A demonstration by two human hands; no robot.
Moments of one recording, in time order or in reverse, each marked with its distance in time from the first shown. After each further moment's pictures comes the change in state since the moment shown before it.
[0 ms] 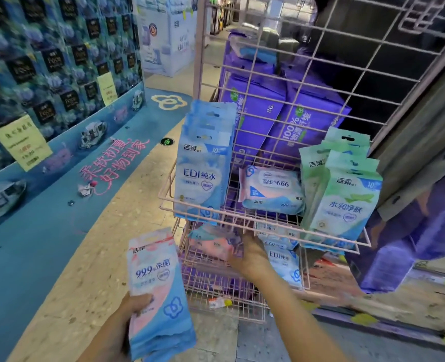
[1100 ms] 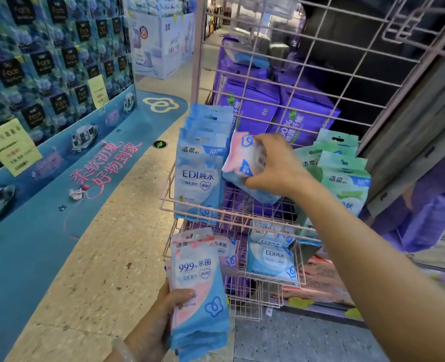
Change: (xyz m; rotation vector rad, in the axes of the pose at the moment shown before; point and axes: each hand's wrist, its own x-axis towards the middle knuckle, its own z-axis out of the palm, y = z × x) left_hand -0.018 -0.019 0.051 -0.110 -0.339 0.018; right_hand -0.009 -0.083 -0.160 -0.123 0.413 -0.407
